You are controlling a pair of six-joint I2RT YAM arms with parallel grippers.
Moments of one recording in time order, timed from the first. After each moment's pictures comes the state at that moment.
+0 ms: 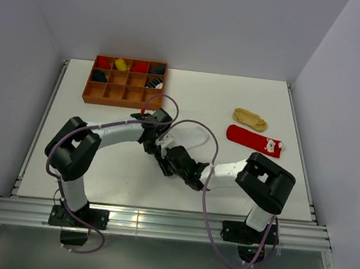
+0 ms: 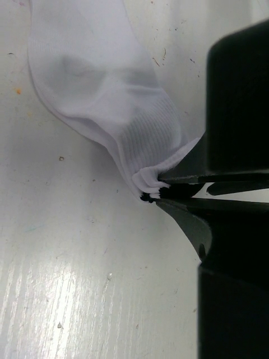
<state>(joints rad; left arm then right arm) -0.70 1.80 1.15 -0.57 -0.13 -0.98 1.02 1.71 0.68 0.44 0.19 0.13</state>
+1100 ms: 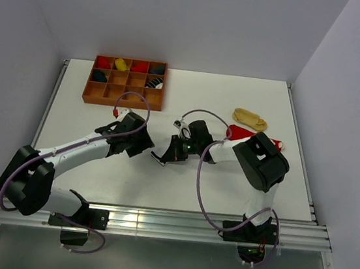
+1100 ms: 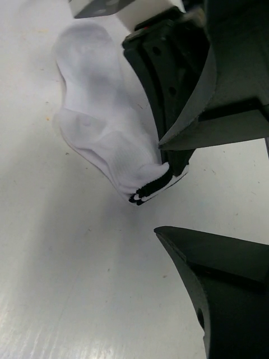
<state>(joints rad) -0.61 1.36 0.82 -0.38 -0.15 -1.09 0.65 1.86 0.83 0.34 -0.64 0.53</state>
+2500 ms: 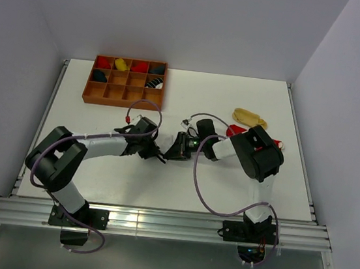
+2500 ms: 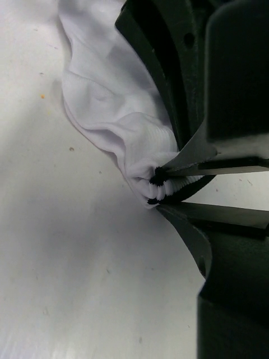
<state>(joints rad) -0.66 1.62 0.80 -0.16 -0.09 -1.18 0.52 2.04 0.84 0.53 -0.89 0.84</state>
